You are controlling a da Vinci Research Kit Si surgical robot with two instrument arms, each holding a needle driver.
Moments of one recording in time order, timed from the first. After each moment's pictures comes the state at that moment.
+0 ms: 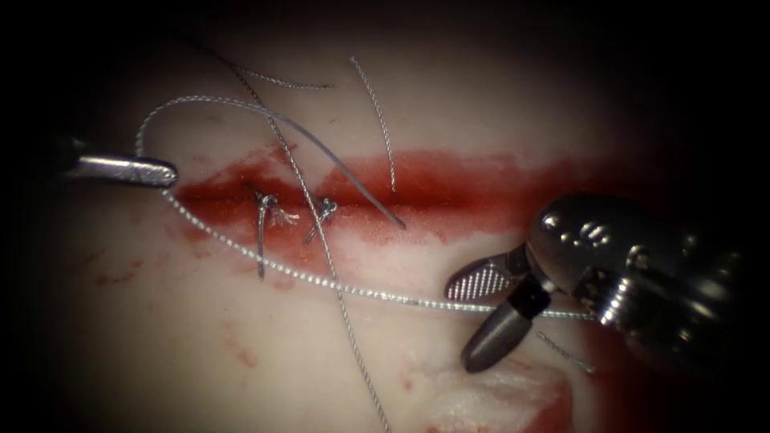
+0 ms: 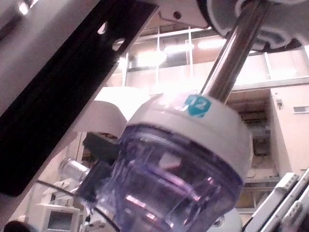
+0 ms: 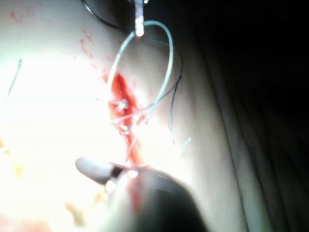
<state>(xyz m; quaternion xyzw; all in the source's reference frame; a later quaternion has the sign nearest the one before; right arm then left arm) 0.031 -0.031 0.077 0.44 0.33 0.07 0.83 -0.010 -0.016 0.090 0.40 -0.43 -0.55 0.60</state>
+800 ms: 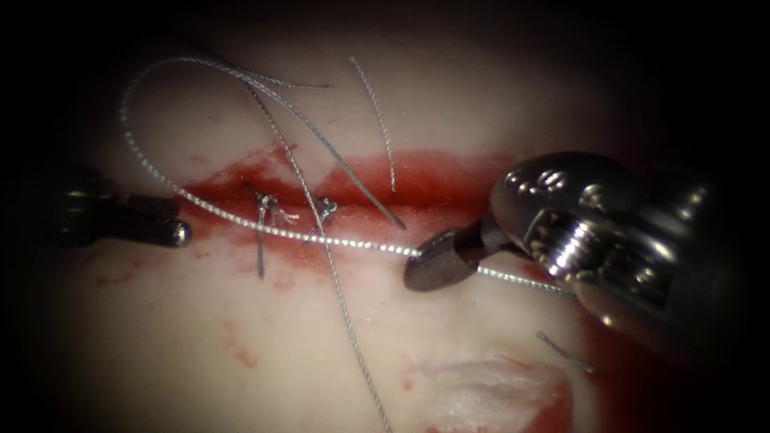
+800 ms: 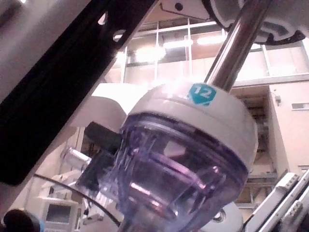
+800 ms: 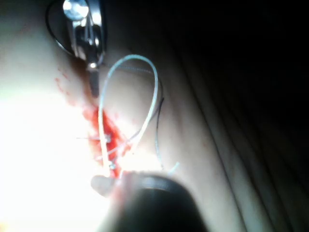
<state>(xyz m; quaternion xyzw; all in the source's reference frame) 0.033 -0.029 0.076 0.37 0.33 0.26 0.83 -0.012 -0.020 0.094 0.45 -0.37 -0.59 0.56</state>
